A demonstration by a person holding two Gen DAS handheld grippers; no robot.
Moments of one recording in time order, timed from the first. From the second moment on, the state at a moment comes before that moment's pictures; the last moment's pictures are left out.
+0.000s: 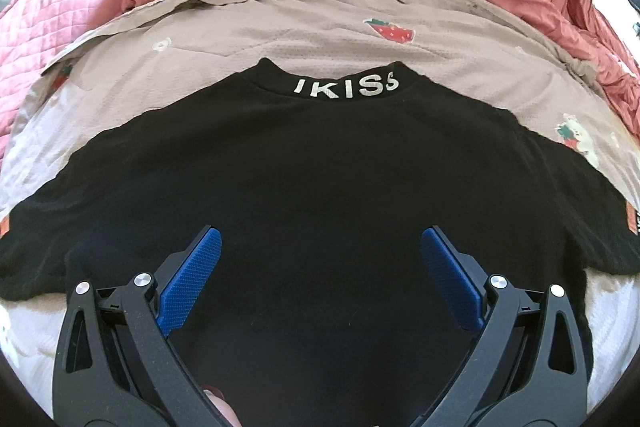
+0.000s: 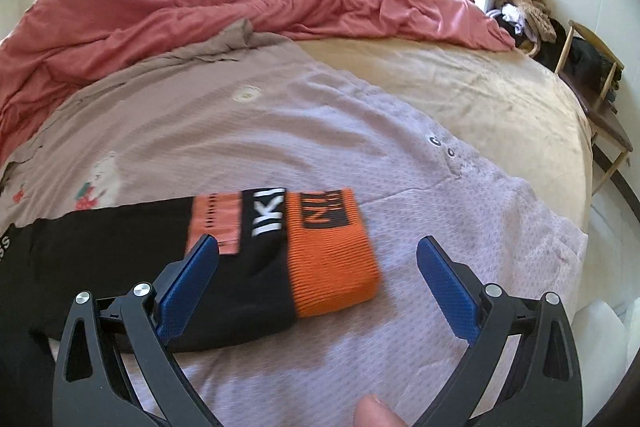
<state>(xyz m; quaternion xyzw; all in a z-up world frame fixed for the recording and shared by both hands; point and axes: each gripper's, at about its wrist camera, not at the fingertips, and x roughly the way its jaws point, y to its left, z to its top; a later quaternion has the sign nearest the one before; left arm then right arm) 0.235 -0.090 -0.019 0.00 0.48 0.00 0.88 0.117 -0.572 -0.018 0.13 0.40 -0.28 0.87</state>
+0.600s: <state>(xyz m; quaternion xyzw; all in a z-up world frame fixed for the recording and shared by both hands) 0.245 -0.076 -0.046 0.00 0.47 0.00 0.88 0.129 -0.564 -0.005 0.18 0.37 -0.20 0.89</state>
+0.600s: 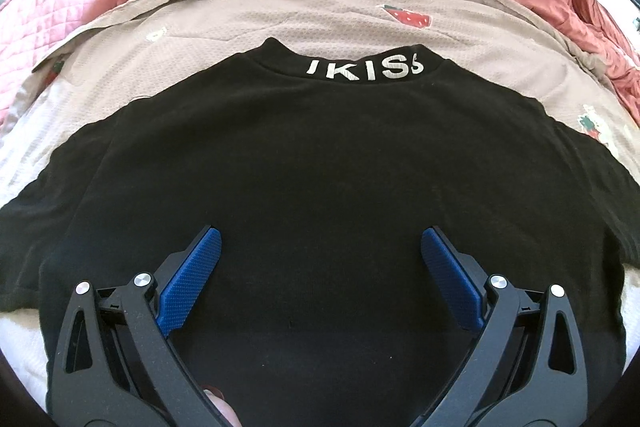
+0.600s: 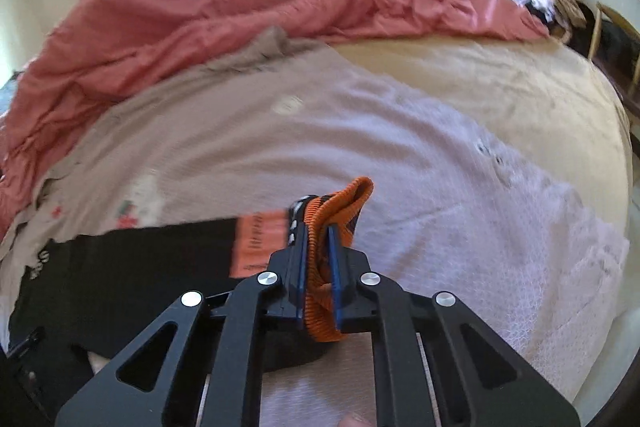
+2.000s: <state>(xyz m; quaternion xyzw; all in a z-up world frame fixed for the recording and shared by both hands) 0.240 0.045 -0.014 -0.23 0.44 -0.07 0.86 0.202 -0.170 0.035 0.07 0.39 0.21 0.89</state>
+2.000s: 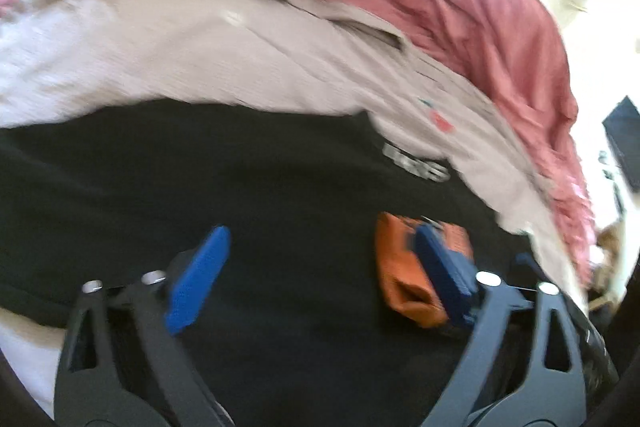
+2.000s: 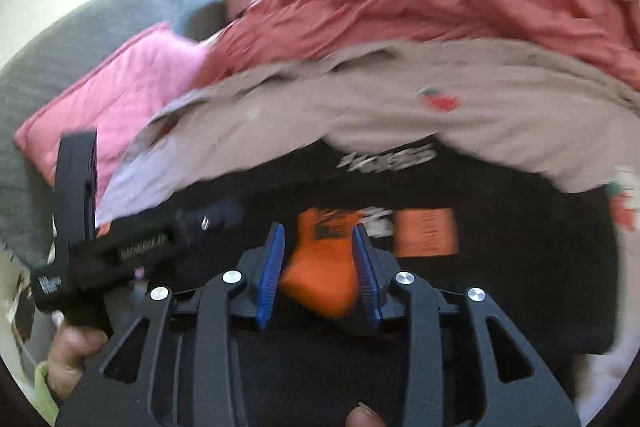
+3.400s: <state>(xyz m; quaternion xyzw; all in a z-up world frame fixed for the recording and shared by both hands) 0.257 0.078 -0.029 -0.12 0.46 0.03 0.88 0.245 -0.231 -0.045 0.00 0.47 0.04 0.88</state>
